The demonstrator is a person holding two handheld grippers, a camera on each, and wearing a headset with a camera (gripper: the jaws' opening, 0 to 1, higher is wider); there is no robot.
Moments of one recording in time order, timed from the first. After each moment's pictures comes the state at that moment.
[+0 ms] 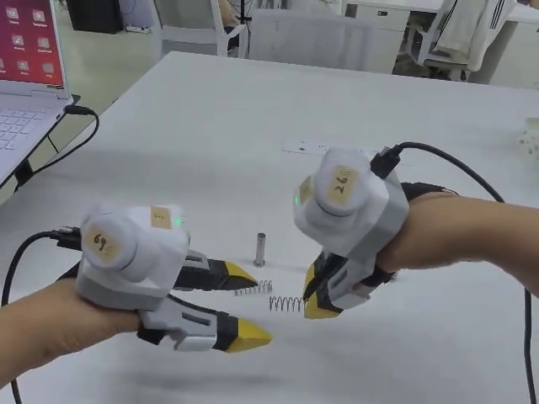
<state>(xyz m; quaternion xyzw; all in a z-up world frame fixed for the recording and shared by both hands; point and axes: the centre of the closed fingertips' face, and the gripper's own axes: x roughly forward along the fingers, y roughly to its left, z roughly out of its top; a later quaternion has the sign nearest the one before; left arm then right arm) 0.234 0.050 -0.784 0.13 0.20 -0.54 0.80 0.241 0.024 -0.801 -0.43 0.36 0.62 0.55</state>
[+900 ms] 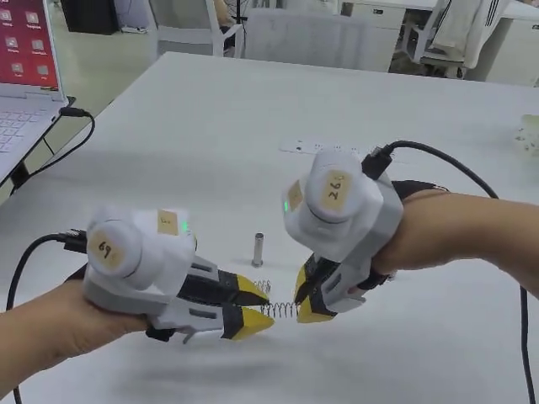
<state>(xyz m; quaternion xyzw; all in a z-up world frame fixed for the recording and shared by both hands) 0.231 0.041 -0.783 0.15 0.19 -0.56 0.79 0.231 0.029 -0.799 -0.45 0.34 0.64 0.52</state>
